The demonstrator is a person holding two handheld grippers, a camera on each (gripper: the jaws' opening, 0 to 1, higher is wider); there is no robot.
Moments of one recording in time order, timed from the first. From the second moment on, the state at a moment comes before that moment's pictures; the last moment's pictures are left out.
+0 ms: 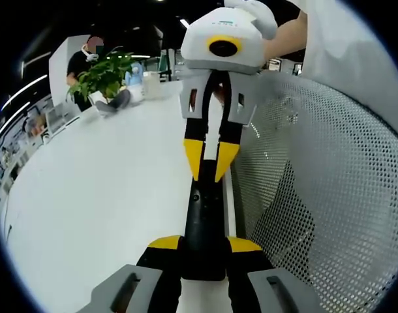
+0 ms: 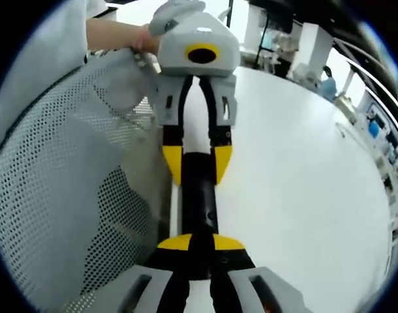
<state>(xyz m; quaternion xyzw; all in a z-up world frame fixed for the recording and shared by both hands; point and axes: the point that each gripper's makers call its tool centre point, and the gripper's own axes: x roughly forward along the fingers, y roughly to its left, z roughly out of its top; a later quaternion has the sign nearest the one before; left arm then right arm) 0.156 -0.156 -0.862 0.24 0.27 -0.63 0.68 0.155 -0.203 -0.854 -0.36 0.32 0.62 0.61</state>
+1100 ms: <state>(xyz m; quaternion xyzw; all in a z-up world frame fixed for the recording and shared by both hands) 0.156 -0.157 -0.862 0.24 0.28 -0.63 0.68 0.155 -0.203 -0.854 -0.35 0.32 0.60 0.64</state>
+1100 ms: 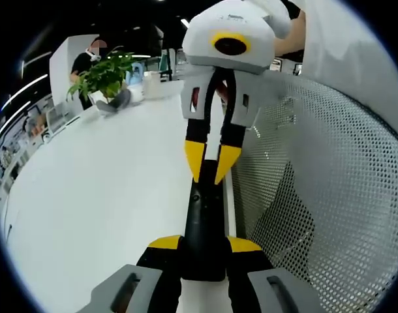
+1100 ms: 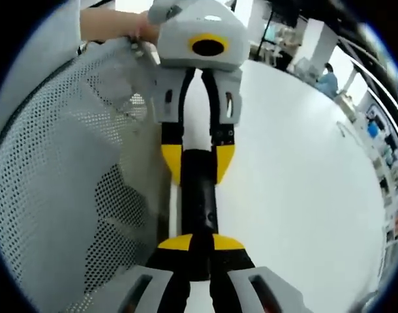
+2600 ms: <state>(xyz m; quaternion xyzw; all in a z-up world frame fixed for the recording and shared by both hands) 0.157 -0.157 -0.862 0.24 0.27 -0.63 0.68 0.153 -0.201 -0.857 -0.39 0.31 0.60 0.63</state>
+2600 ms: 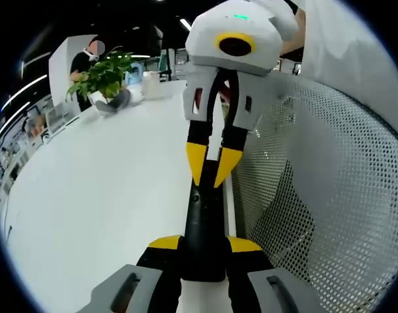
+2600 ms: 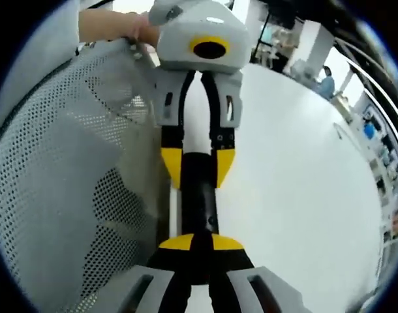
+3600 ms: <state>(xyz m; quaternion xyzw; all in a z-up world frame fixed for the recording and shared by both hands) 0.155 -0.157 -0.862 0.24 0.27 -0.63 0.68 0.153 -0.195 -0.855 -0.38 0.32 0.59 0.64</state>
